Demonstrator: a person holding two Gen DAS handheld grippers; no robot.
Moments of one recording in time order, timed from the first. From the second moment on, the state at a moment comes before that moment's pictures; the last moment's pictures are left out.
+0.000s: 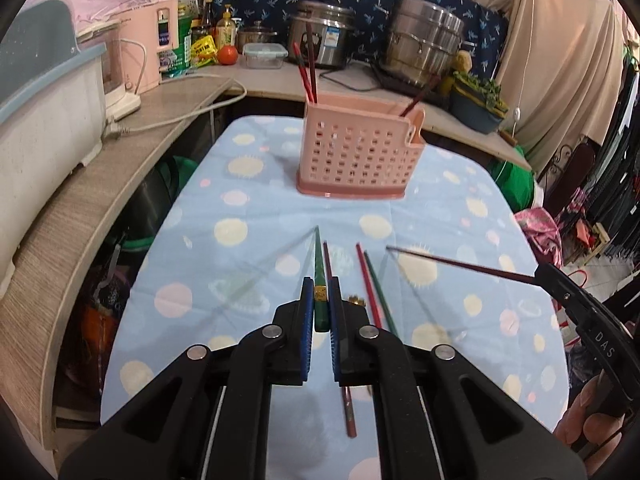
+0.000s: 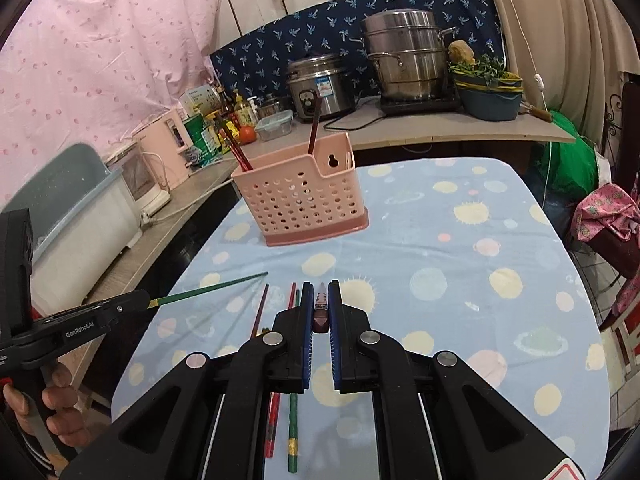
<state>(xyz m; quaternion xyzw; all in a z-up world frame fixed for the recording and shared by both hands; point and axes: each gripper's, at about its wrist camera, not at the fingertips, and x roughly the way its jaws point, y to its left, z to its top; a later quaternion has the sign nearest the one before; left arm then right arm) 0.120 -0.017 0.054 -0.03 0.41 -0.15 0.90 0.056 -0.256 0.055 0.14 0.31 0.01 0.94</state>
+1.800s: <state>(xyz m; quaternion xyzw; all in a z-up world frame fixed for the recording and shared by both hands) 0.314 -0.065 0.213 -0.04 0.25 -0.14 0.96 0.282 -0.292 0.163 0.19 0.21 0.02 0.96</state>
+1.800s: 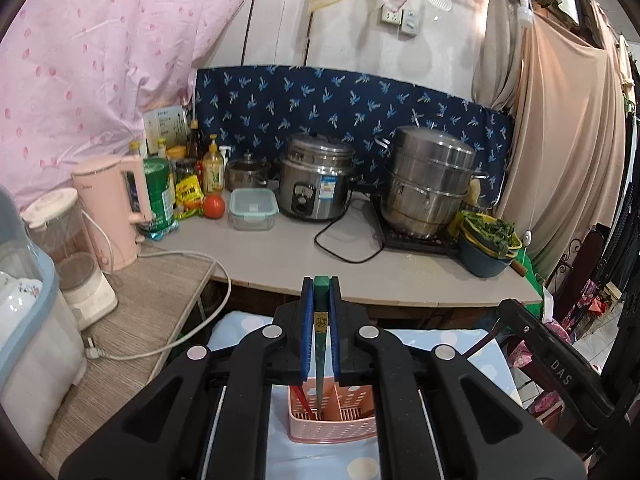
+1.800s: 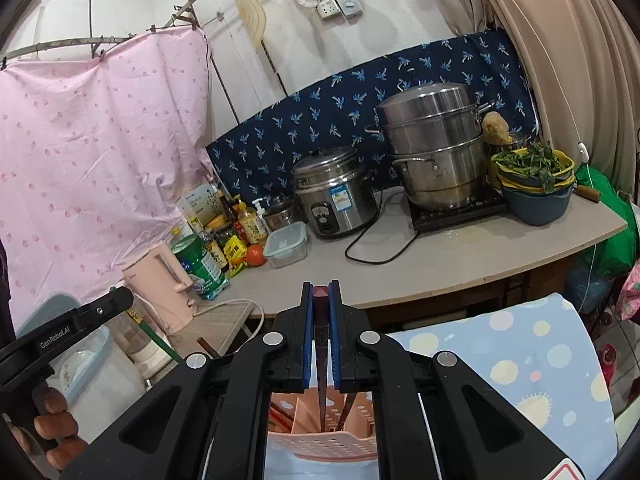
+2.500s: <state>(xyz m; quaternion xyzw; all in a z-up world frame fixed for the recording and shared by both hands) 0.326 -0.072 0.164 -0.04 0.30 -0.13 0.94 0.288 -0.277 0.127 0.18 0.25 0.02 0.95</state>
